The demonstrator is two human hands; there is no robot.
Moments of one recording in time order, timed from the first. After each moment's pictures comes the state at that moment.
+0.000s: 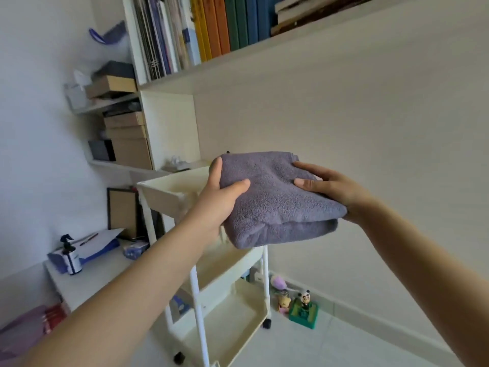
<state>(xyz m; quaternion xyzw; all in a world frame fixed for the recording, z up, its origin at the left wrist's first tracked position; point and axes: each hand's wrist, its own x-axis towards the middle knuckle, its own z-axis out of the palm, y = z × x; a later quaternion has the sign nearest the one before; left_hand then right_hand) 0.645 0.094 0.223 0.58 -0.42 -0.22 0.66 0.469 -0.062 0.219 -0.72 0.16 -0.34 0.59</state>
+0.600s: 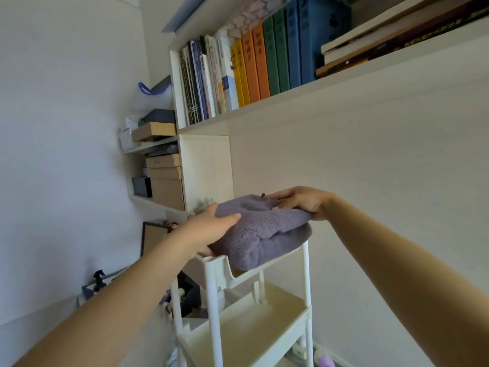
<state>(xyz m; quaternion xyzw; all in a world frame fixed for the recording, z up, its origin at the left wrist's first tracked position) 0.760 0.067 0.275 0.81 -0.35 -0.13 0.46 0.649 -0.148 0.292 -0.83 0.10 -0.13 0.53</state>
